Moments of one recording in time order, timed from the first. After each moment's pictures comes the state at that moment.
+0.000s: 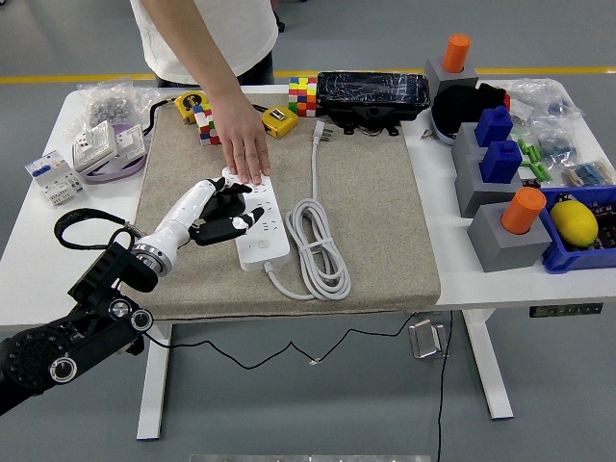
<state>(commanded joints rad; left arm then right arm) -0.52 0.34 -0.61 -1.22 1.35 0.39 0.09 0.07 -0.21 0.93 0.34 -0.78 0.02 -0.15</state>
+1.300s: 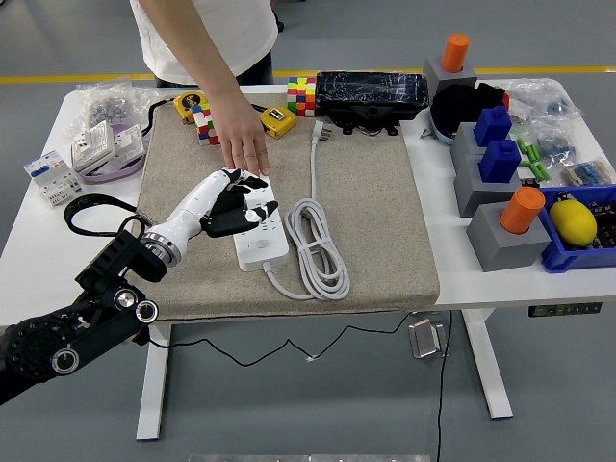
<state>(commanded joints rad) -0.54 0.36 -0.62 -1.29 1.35 0.39 0.08 0.07 -0.21 0.92 0.34 -0.78 0.02 -0.15</state>
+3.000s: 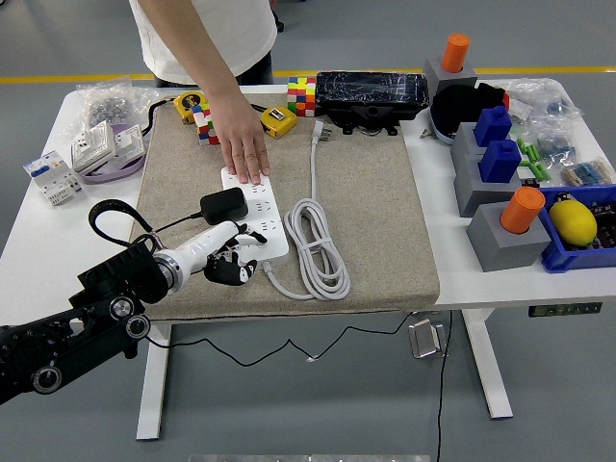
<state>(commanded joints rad) -0.55 0.39 -0.58 -1.37 1.40 0.10 0.41 0.07 -0.21 0.92 0.34 -0.78 0.02 -0.15</state>
